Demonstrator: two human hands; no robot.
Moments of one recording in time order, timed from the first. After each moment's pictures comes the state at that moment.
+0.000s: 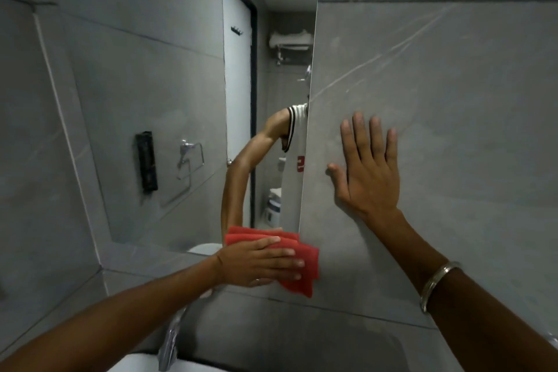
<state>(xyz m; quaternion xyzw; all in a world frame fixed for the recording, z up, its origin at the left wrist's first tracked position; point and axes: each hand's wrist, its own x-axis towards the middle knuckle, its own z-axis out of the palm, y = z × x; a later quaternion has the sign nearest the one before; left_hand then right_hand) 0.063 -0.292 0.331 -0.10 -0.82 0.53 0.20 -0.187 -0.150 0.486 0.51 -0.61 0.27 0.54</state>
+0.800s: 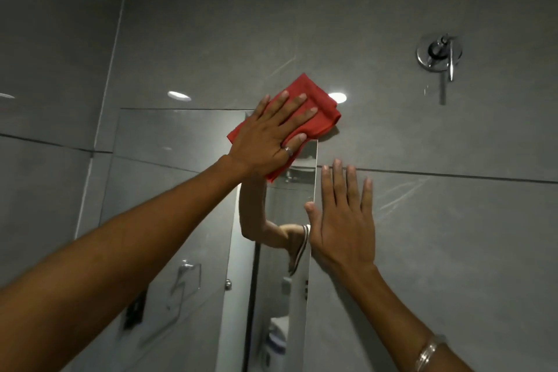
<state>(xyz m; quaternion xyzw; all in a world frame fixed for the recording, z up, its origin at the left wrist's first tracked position) 0.039 -0.291 0.795 0.20 -0.73 0.44 0.48 -0.125 -0.185 0.652 0.50 -0.62 0.34 0.50</state>
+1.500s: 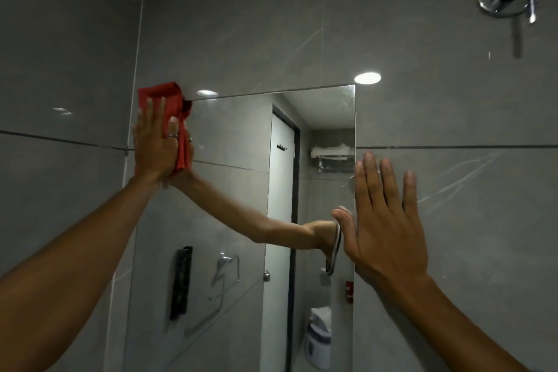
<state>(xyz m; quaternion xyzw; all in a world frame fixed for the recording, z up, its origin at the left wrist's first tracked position) 0.236 -0.417 0.746 0.41 -0.58 0.13 0.69 -0.128 -0.196 0.627 0.50 -0.61 0.29 0.54</state>
